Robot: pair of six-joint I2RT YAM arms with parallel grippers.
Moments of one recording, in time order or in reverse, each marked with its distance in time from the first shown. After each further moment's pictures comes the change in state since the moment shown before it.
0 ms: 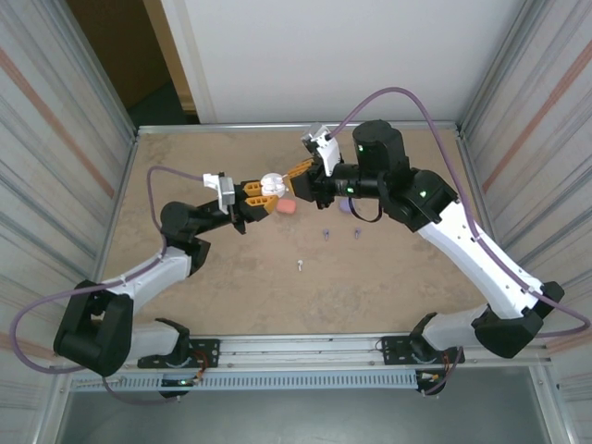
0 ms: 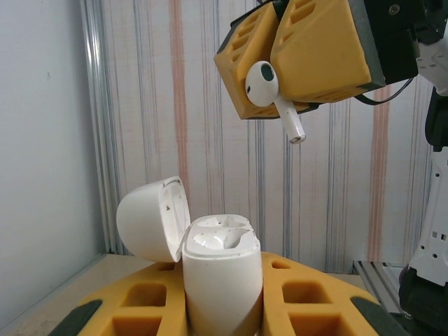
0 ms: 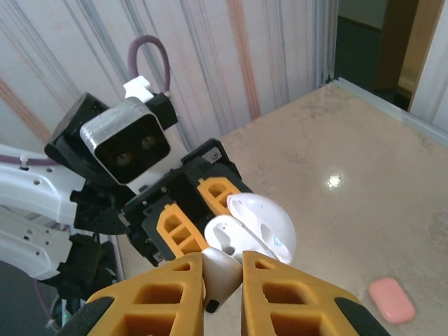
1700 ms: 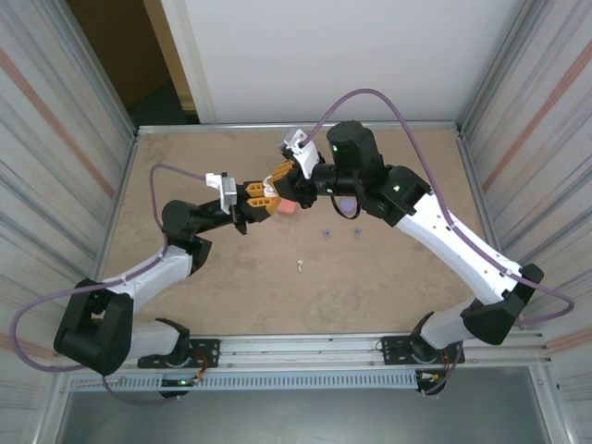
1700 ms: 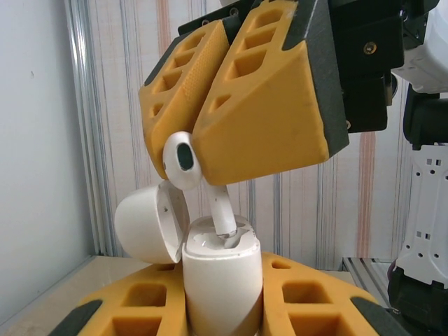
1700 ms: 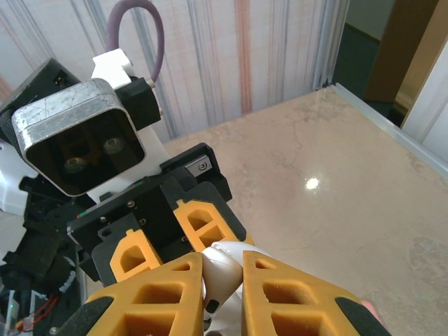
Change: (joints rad) left arm -0.013 0.005 0.014 -0.008 0.022 0.000; right arm 0.048 0.093 0.017 0.043 0.056 -0.135
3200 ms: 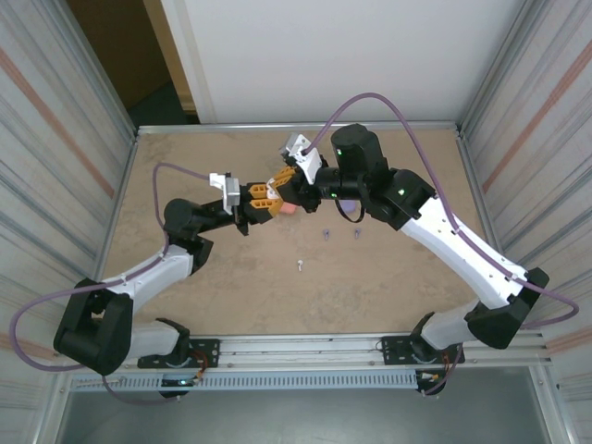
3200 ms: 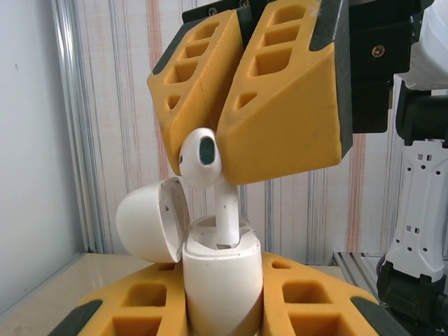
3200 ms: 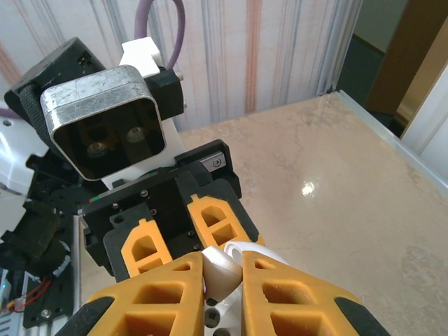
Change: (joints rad) left arm -0.013 0.002 0.011 -0.032 0.019 0.011; right arm 0.000 -0.035 -0.031 -0.010 -0.019 -0.072
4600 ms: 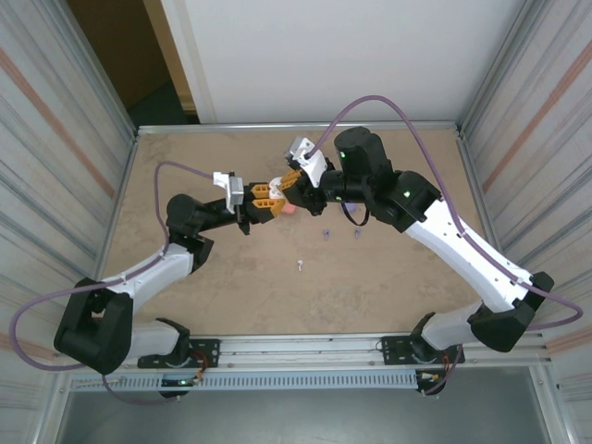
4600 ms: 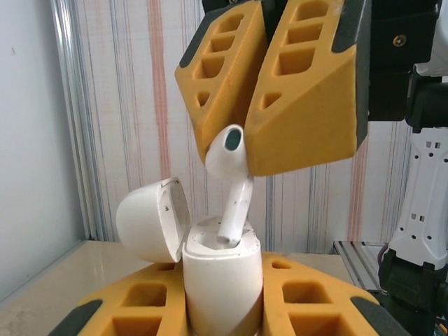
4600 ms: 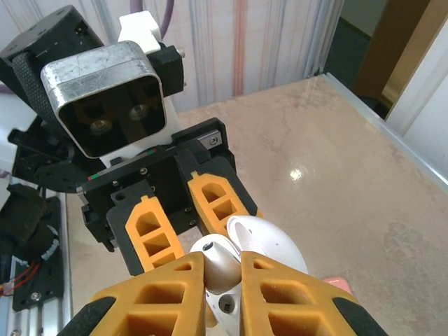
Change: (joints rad) left arm 0.000 0.006 0.016 -0.081 0.008 0.050; right arm 0.000 -0.026 -0.005 -0.060 0.051 -0.020
